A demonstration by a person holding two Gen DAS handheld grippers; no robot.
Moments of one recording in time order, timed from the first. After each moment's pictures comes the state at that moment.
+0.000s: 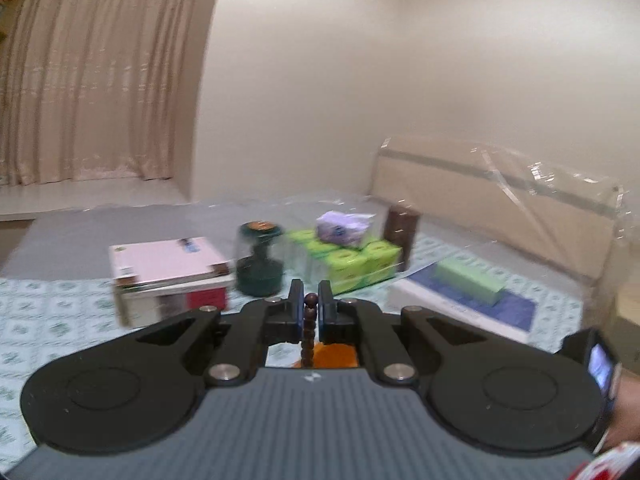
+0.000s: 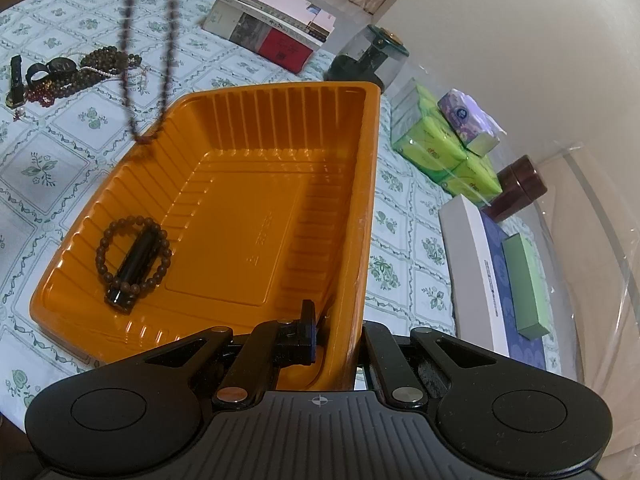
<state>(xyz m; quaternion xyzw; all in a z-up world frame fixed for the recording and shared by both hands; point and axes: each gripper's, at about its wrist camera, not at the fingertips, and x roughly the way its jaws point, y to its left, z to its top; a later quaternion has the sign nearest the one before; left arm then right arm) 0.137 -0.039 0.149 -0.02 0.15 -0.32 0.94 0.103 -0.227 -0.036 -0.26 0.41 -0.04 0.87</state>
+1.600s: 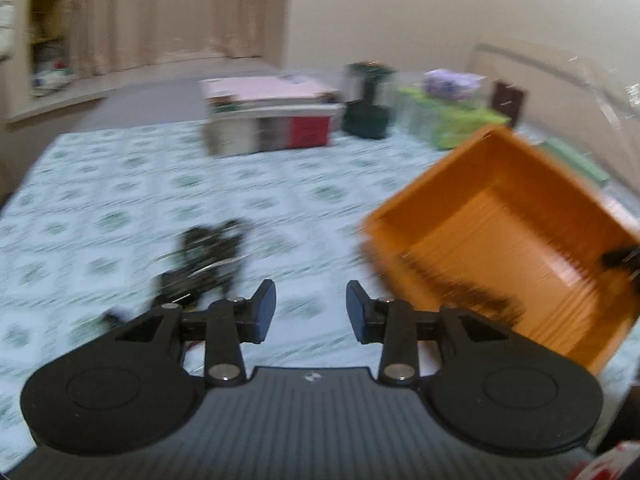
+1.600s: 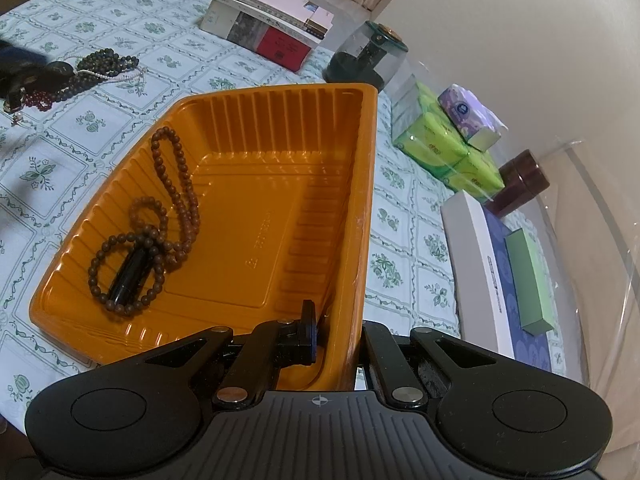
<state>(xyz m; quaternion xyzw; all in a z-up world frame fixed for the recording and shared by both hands) 0.146 0.015 -0.008 0.02 0.32 -0.15 0.93 0.105 -0.229 -0.038 -0.25 0.41 -0.04 0.87</state>
